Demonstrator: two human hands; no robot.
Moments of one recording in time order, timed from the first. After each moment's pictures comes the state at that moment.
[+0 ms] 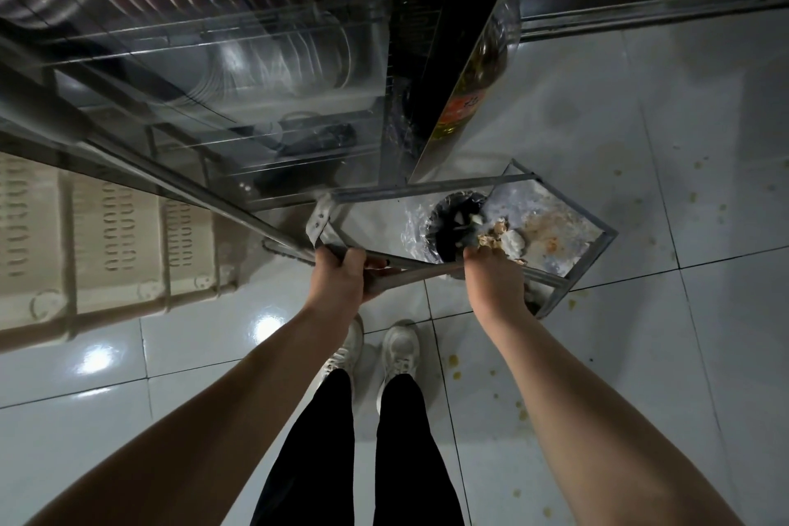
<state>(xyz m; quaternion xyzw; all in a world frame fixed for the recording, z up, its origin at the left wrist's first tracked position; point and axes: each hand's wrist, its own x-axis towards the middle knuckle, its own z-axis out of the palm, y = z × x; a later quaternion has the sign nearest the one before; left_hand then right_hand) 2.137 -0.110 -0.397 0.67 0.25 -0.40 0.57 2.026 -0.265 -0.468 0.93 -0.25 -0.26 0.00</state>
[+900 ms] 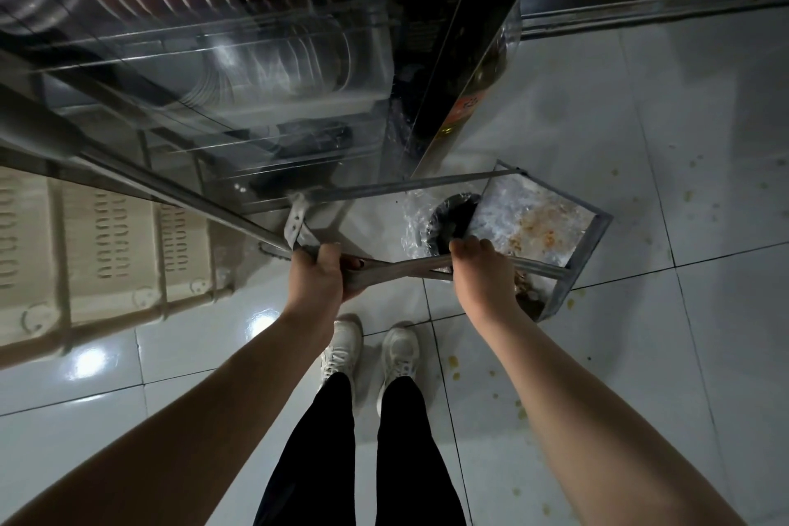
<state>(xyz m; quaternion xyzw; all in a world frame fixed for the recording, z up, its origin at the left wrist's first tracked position) 2.161 -0.099 -0.402 0.70 0.26 -0.36 0.57 2.054 -0.255 -0.456 0.95 -0.23 -0.22 0.02</state>
